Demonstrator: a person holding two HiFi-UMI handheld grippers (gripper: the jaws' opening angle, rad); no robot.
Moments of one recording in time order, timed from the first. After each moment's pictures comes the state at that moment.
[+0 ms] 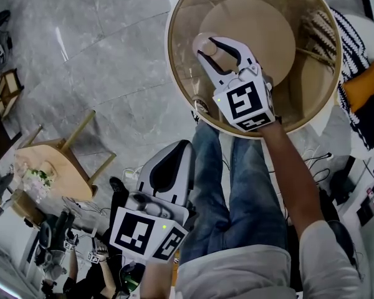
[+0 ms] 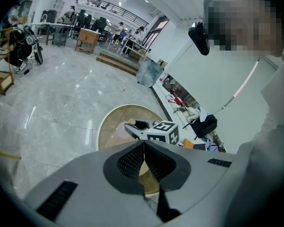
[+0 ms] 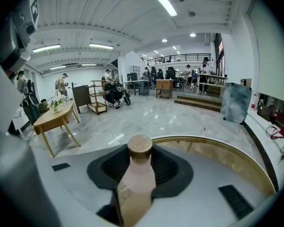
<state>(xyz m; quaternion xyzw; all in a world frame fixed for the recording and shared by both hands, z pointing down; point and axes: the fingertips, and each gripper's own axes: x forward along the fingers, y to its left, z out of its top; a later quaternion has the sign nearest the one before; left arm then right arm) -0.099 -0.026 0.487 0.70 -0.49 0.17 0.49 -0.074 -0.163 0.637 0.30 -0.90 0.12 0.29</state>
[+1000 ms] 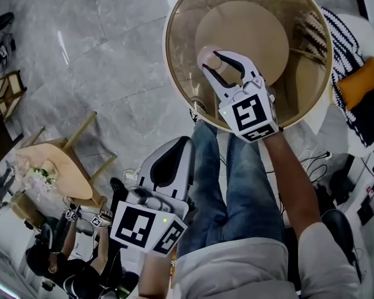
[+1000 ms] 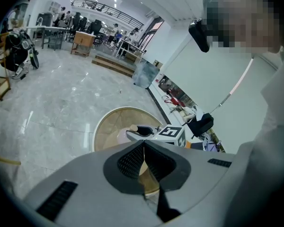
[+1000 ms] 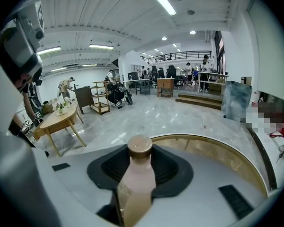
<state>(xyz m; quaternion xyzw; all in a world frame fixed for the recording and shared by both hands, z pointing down) -0.088 -0.023 0.461 0.72 -0.48 0.17 0.47 -0.053 -0.133 0.604 0.29 -0.90 0.13 0.30</state>
